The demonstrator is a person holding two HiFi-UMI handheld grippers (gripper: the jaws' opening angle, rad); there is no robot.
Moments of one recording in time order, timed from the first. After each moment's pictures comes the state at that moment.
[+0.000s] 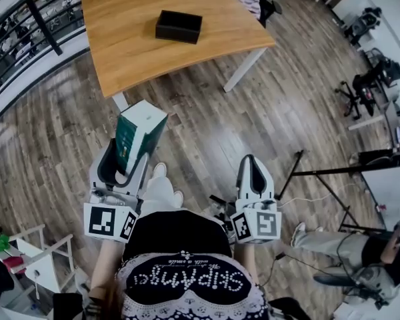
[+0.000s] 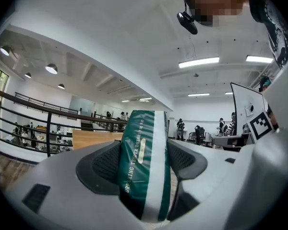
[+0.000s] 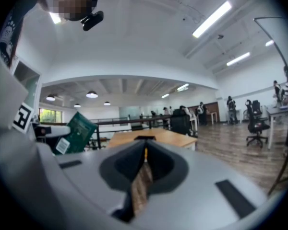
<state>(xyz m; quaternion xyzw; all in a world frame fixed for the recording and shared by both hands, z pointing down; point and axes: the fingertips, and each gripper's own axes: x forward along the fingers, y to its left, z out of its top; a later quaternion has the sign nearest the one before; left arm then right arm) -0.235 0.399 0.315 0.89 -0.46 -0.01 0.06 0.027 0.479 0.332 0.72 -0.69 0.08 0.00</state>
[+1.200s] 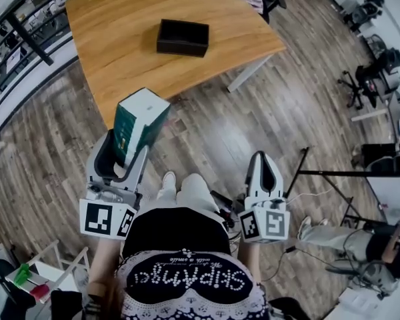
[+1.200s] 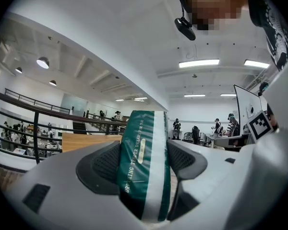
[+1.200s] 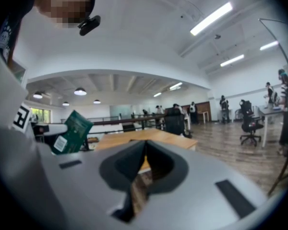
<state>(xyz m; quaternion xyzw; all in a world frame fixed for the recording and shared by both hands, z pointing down) -0.248 0.222 0.294 0.91 -0.42 -0.01 0.06 0.019 0.333 0.318 0.76 -0.64 0.09 0.00</state>
